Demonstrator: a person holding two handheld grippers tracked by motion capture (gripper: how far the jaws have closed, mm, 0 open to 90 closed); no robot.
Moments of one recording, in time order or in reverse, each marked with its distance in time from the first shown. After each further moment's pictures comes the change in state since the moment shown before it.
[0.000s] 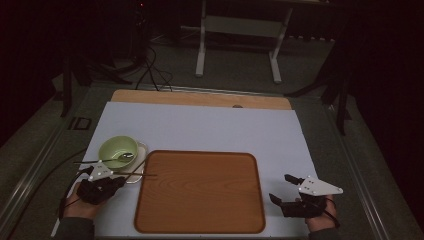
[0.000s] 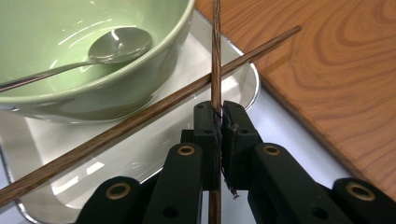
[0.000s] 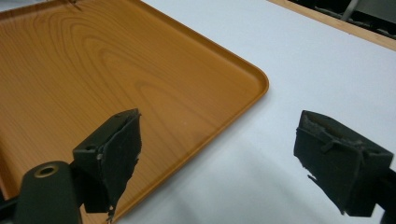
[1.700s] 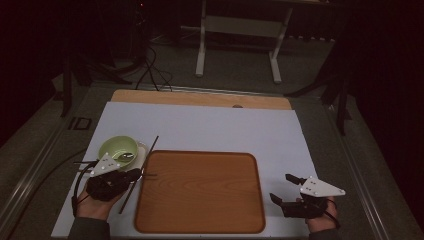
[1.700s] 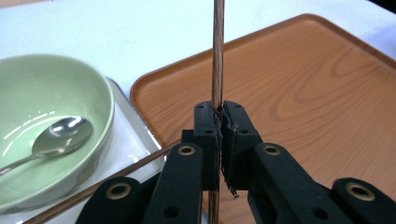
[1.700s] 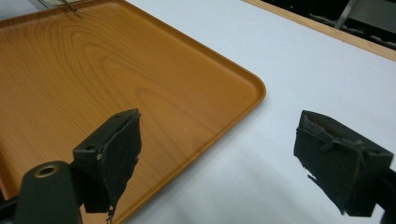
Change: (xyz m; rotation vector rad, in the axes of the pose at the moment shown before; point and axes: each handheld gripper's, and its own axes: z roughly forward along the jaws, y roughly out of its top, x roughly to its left) left arm -0.041 0.048 -0.027 -0.174 -0.088 -0.068; right arm 0.002 0.002 -0.004 -0.025 -0.012 -0.001
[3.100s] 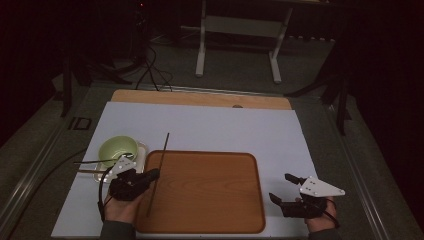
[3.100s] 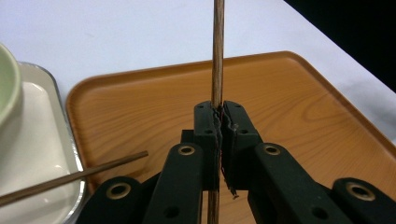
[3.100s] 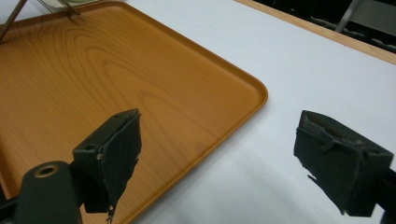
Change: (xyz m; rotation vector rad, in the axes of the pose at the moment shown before) left arm -0.033 -0.002 0.039 -0.059 -0.025 -0.227; right arm 0.002 0.002 0.001 -0.011 0.005 -0.004
